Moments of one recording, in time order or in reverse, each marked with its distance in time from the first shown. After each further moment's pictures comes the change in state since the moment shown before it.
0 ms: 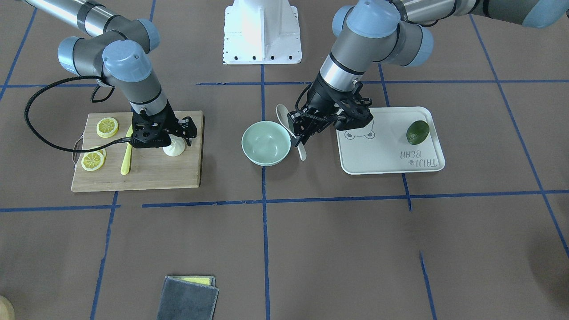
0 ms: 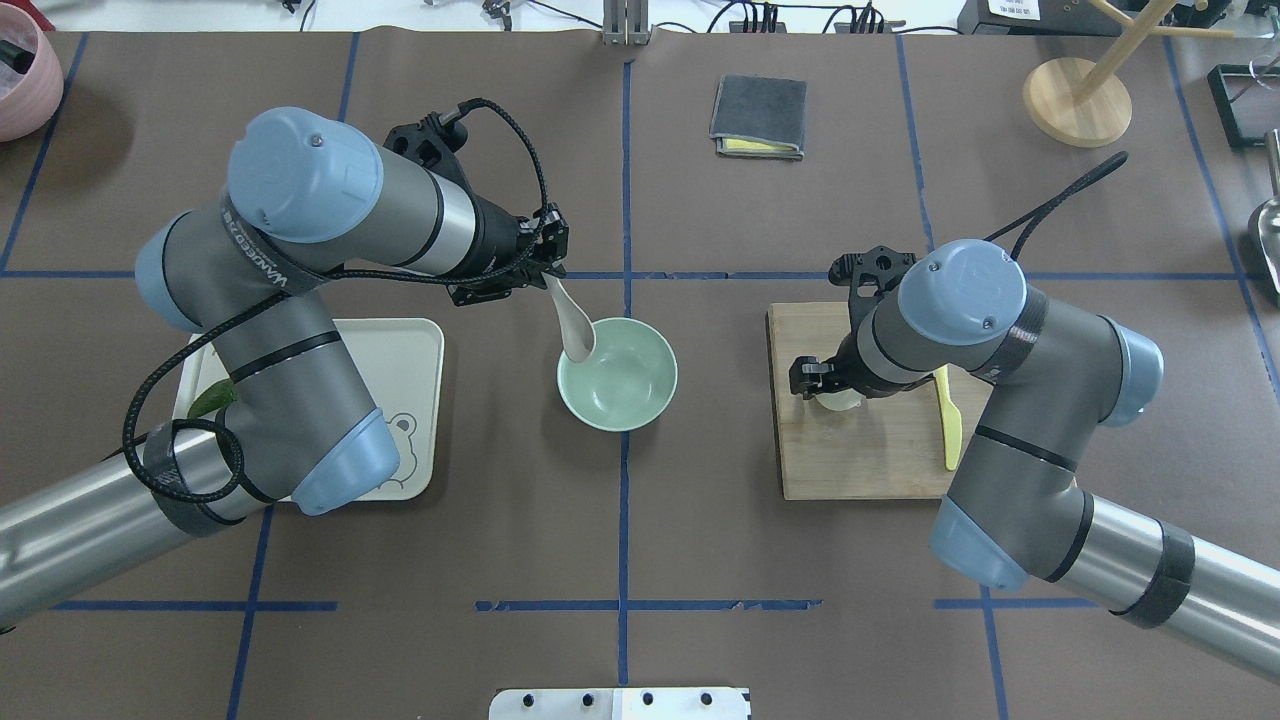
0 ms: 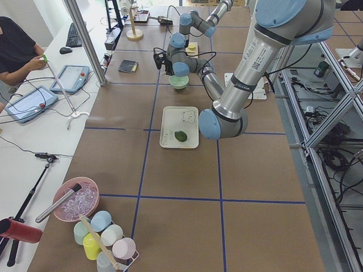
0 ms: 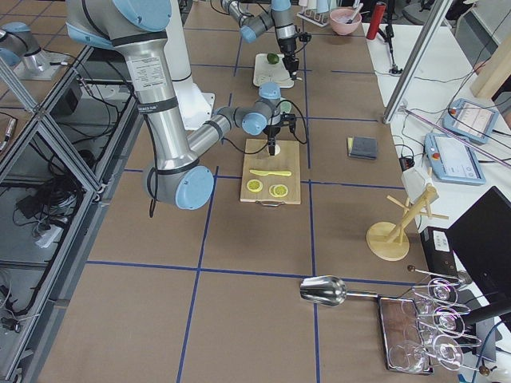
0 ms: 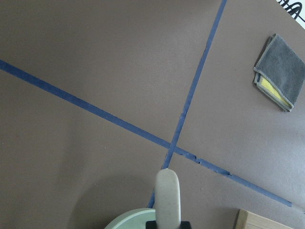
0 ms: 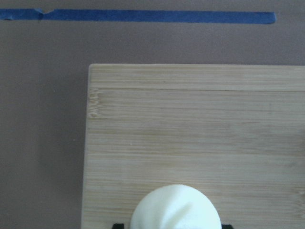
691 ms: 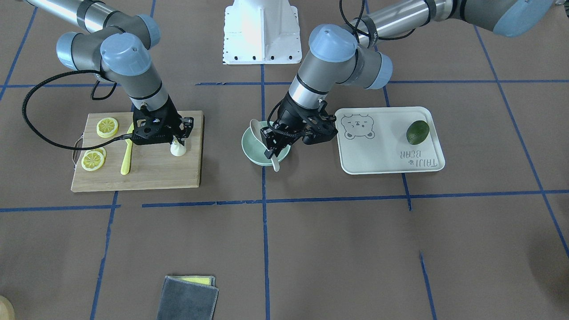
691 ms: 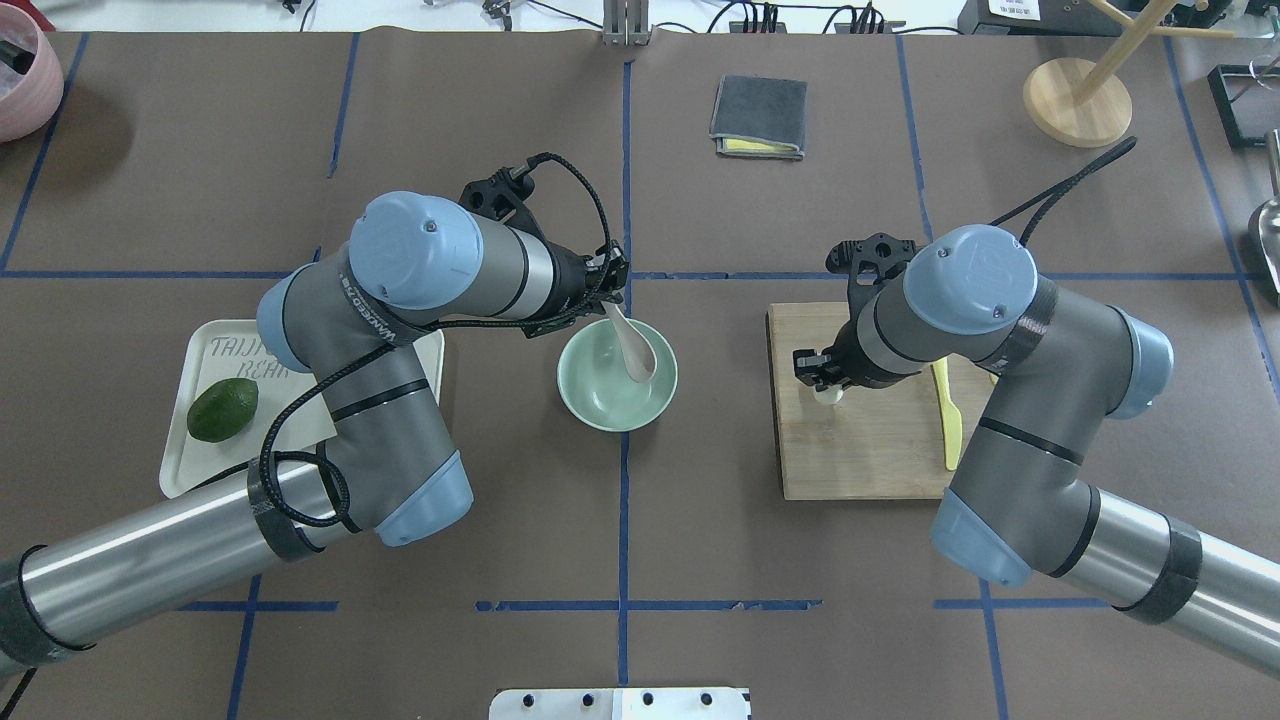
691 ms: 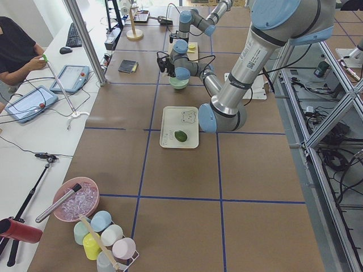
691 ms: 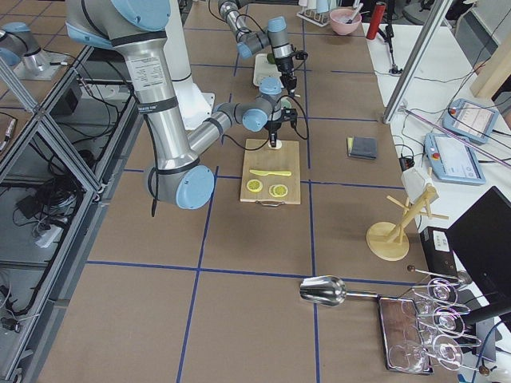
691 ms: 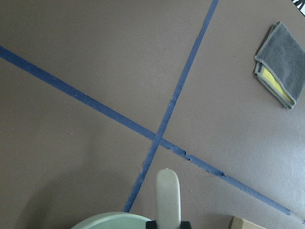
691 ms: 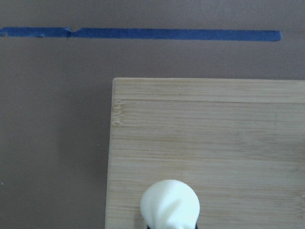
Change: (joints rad) left arm 0.094 -0.071 0.169 -0.145 0.128 -0.078; right arm 0.017 0.007 0.032 -0.006 0.009 -0.006
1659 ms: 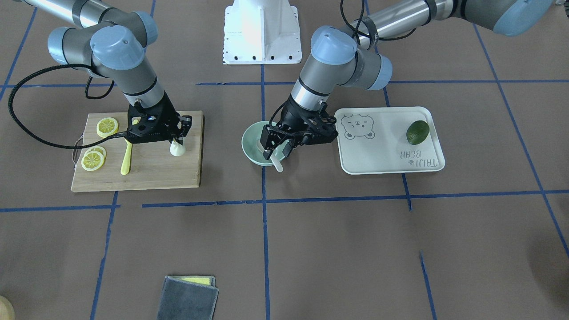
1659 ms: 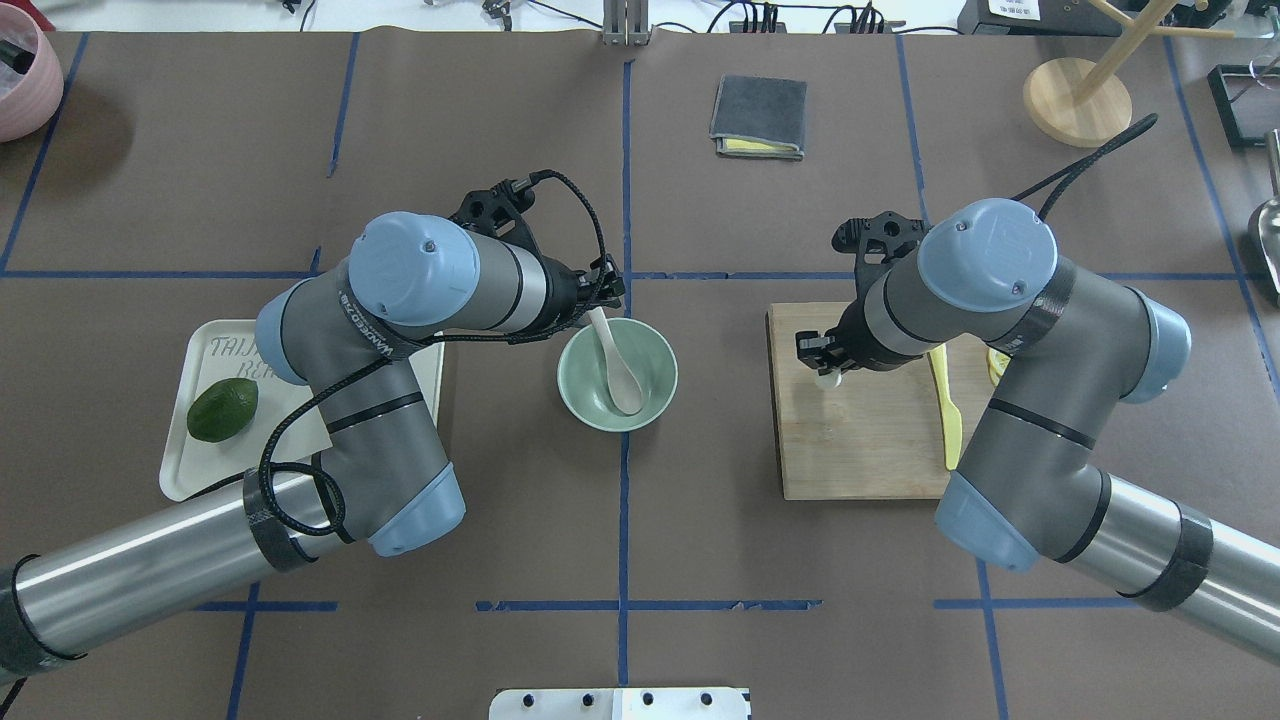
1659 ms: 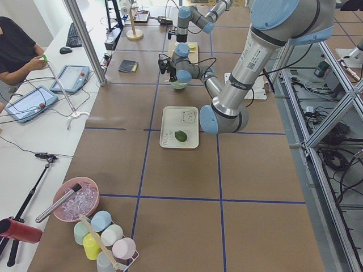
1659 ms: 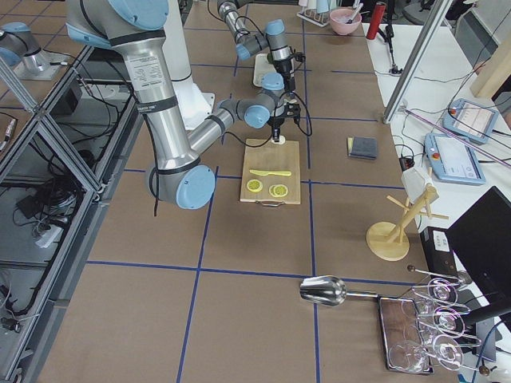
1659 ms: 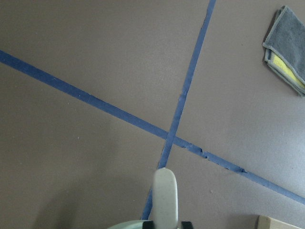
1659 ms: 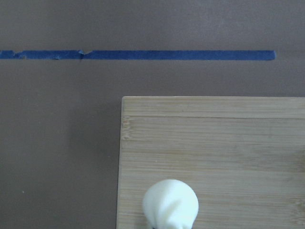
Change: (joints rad) left arm -0.001 0.025 -0.010 0.000 0.011 0.098; right arm 0.027 0.014 0.023 -0.004 0.020 0.004
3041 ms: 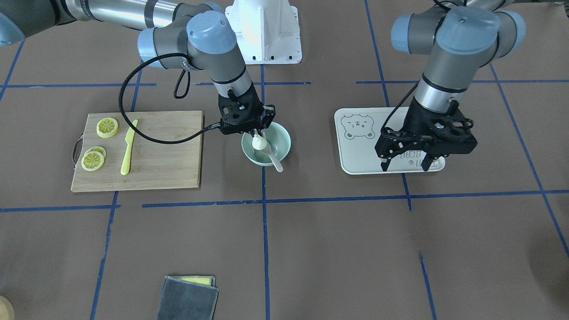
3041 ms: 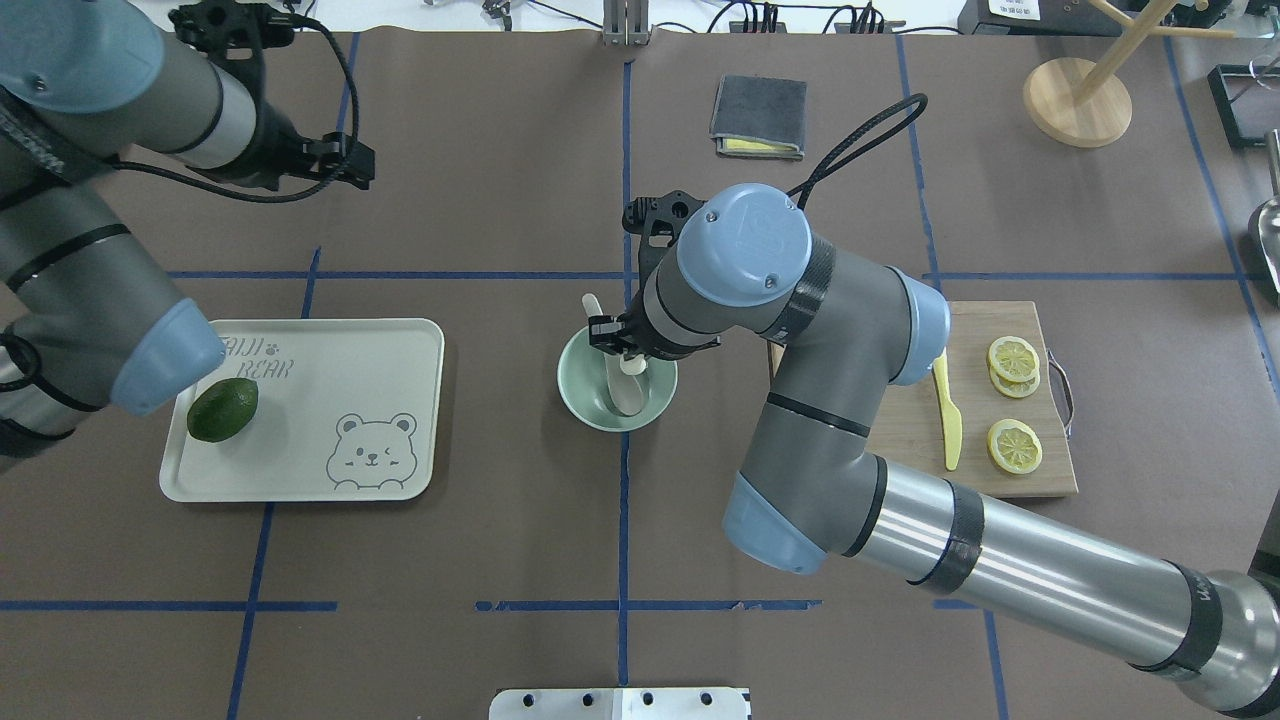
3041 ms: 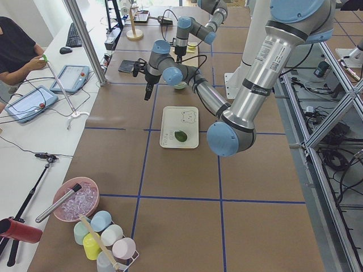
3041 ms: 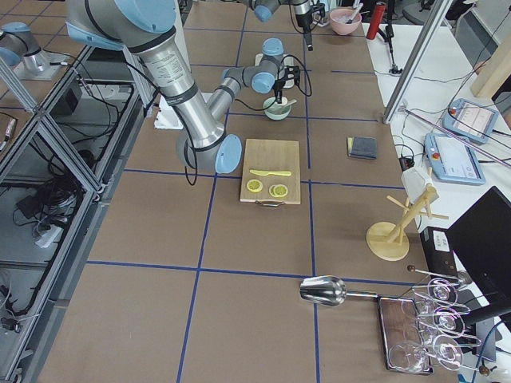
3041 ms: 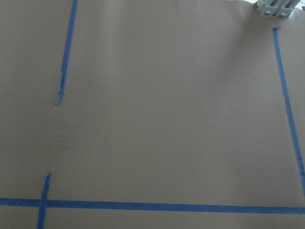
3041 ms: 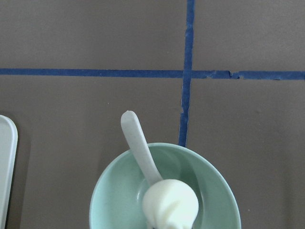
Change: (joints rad) left arm -0.374 0.247 -0.284 0.420 -0.155 0.790; right arm -0.115 0.361 -0.196 0.006 -0.078 0.092
